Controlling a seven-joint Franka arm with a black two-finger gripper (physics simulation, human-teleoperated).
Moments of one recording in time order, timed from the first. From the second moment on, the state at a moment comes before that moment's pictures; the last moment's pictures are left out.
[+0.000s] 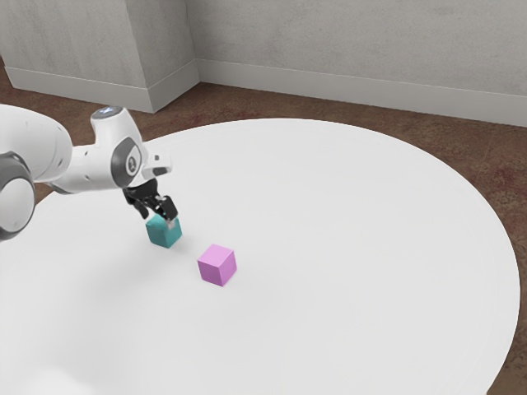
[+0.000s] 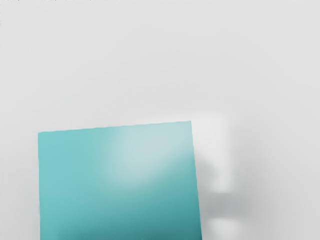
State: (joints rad) arm 0.08 0.53 0.21 -1.76 -0.23 2.39 0.50
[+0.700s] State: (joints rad) arm 0.10 0.60 0.22 -1.70 -0.33 2.39 0.57
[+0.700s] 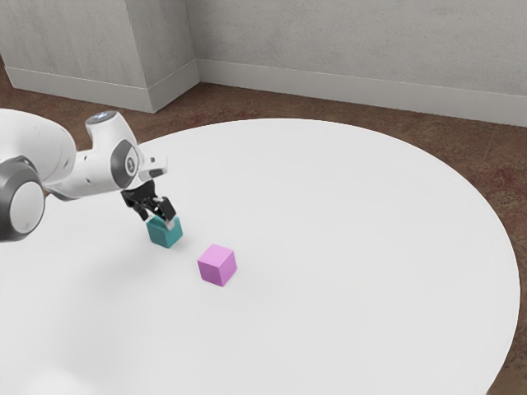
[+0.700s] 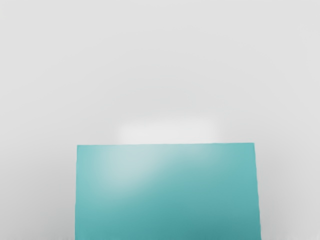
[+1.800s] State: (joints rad) arm 0.12 0.65 0.20 -1.66 -0.46 2.38 0.59
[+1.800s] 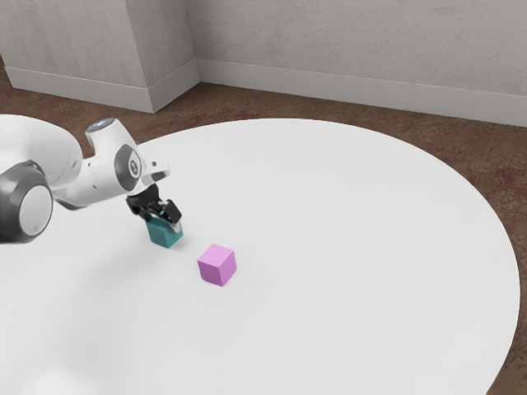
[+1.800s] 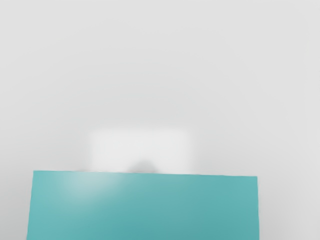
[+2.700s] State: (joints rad) arm 0.12 0.31 0.12 -2.00 -0.49 2.40 0.51
